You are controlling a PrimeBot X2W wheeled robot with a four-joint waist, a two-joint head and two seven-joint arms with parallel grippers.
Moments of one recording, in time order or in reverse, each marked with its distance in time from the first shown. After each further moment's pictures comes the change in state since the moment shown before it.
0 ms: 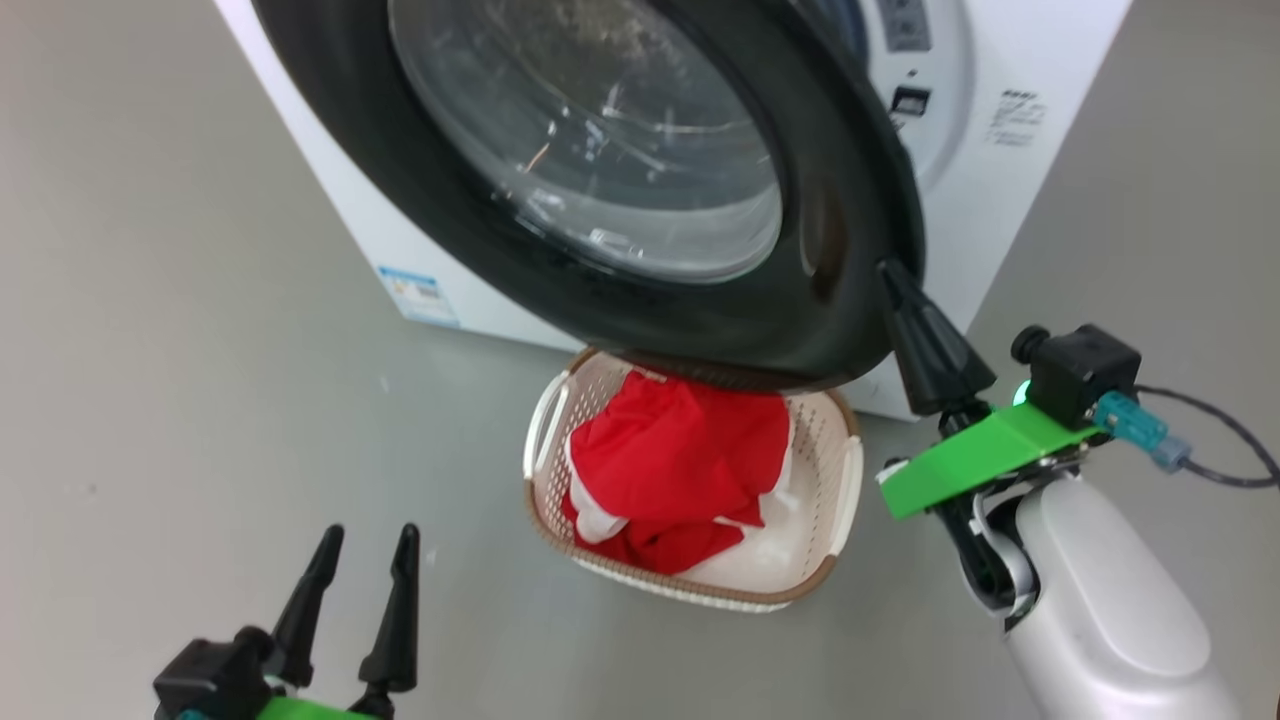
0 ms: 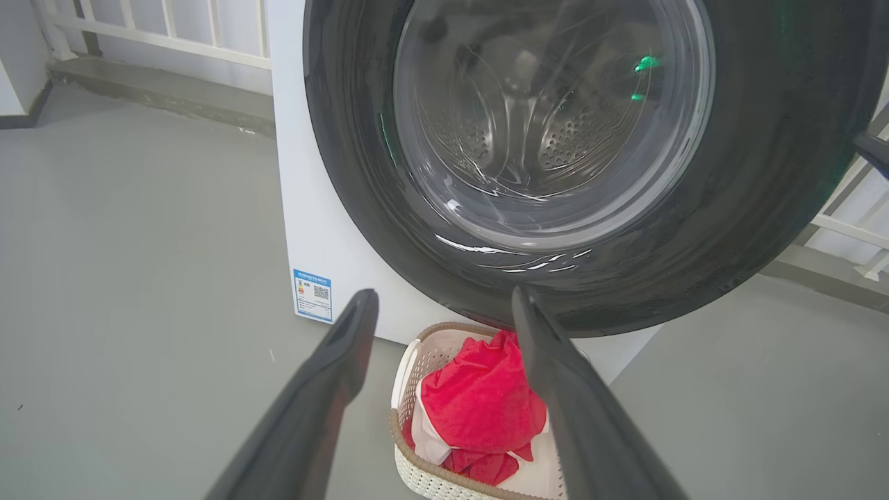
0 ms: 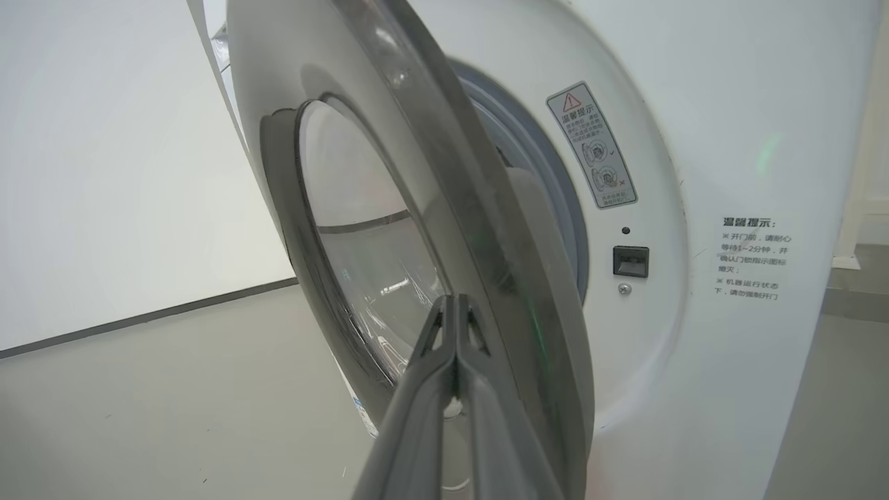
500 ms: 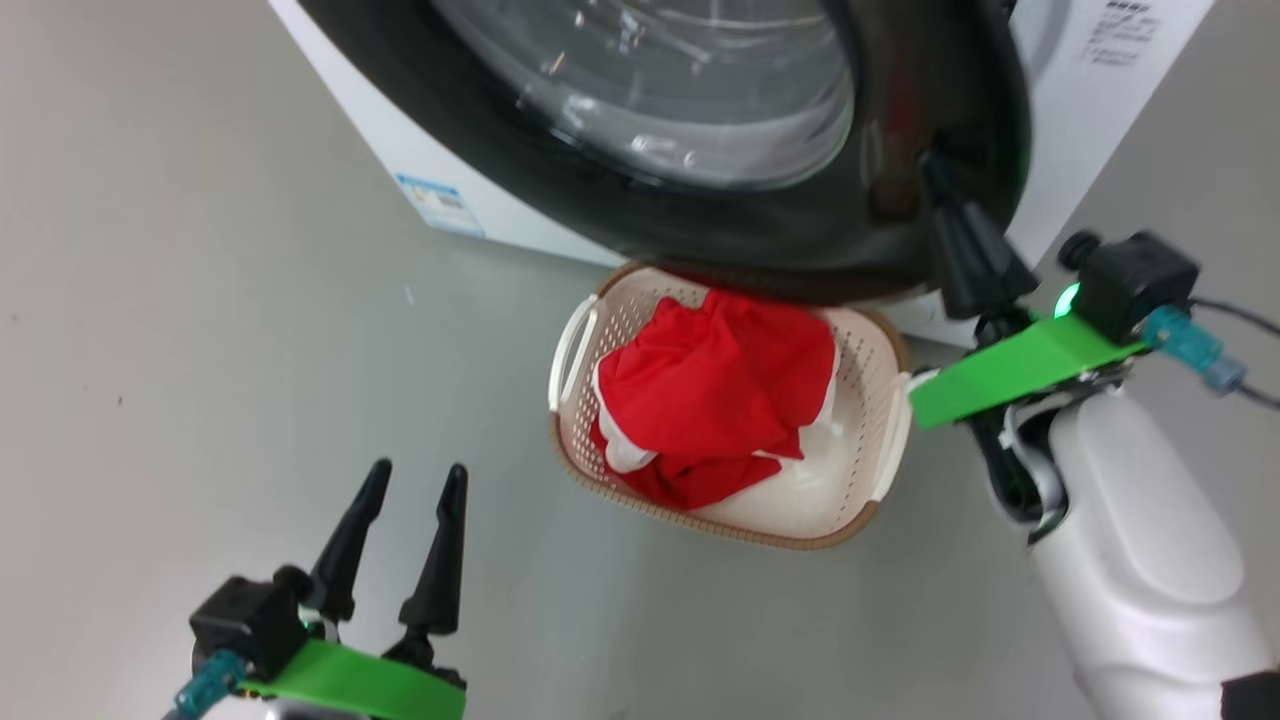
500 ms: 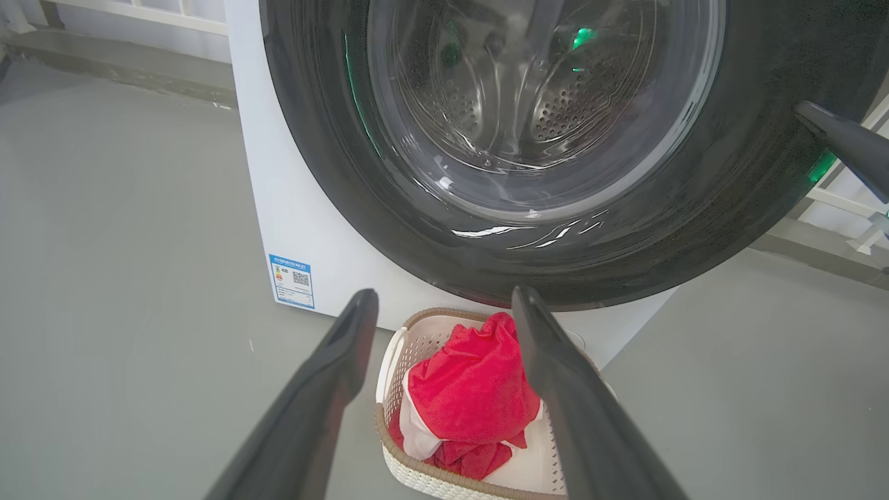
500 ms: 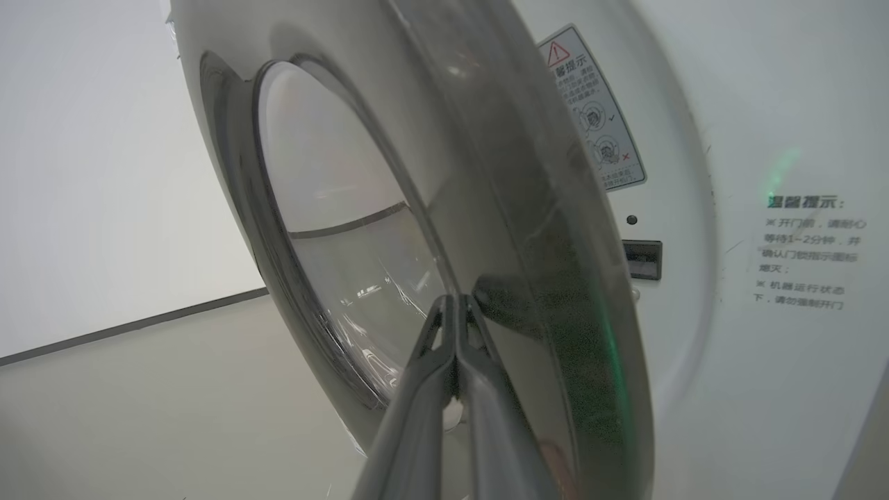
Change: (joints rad) left arm -0.101 -0.001 -0.083 -0.004 -0.026 0.000 0.000; right arm -0.122 -0.002 -0.066 0.017 -0.058 0.002 0.000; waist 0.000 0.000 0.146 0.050
